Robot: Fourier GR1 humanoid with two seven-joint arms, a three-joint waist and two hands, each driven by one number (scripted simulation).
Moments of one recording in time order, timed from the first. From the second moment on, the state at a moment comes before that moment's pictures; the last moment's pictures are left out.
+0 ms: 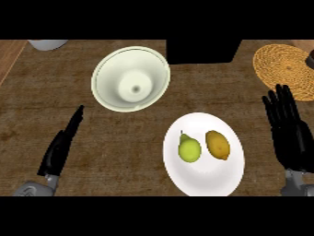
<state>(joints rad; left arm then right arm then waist) -0.09 0.38 -0.32 -1.29 0.06 0.25 -0.11 -0.04 -0.28 0.09 -1.59 -0.46 -0.20 -0.12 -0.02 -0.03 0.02</state>
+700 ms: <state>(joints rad) -0.13 0.24 -0.30 -1.45 0.31 0.11 -0.01 0.17 -0.41 0.25 -1.72 0.21 -0.61 -0.13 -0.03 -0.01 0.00</state>
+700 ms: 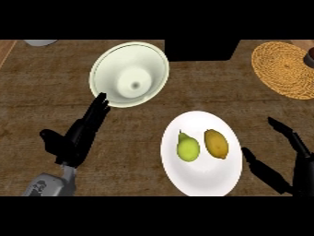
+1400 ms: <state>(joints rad) -0.16 0.23 -0.29 -1.50 0.35 0.08 0.06 0.23 -0.47 0.42 -1.89 0.90 -0.38 0.57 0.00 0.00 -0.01</state>
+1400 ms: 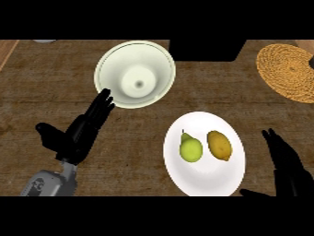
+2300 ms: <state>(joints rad) -0.15 0.22 -0.29 -1.54 0.35 0.07 0.10 -0.13 -0.11 0.45 -1.81 1.02 0.22 1.12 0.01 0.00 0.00</state>
